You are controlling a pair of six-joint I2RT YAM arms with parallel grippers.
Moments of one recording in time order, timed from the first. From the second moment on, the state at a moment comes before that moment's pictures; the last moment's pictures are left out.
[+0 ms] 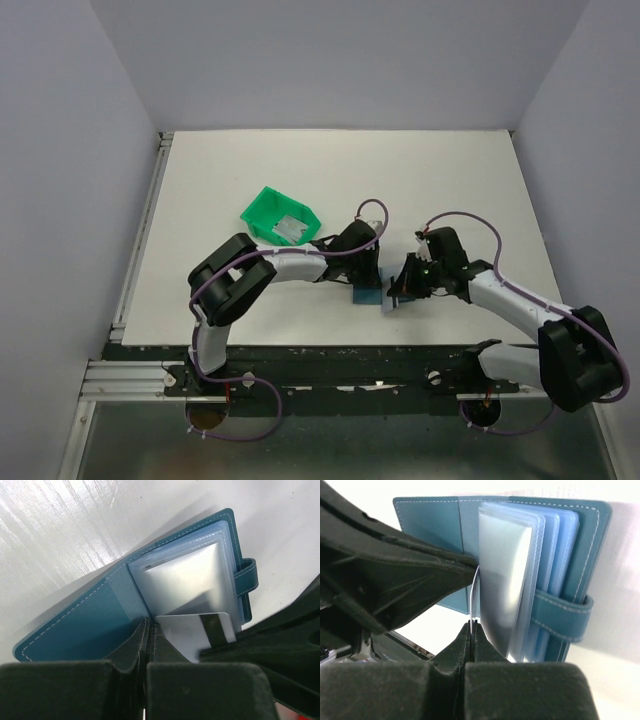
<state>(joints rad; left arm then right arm) -0.92 1.94 1.12 0.01 0.22 -0.73 0.39 1.24 0.51 -0.24 -0.40 0.62</state>
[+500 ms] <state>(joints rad) -0.92 1.94 1.10 0.05 0.22 -0.75 0.39 1.16 0.68 -0.54 -0.19 0.56</state>
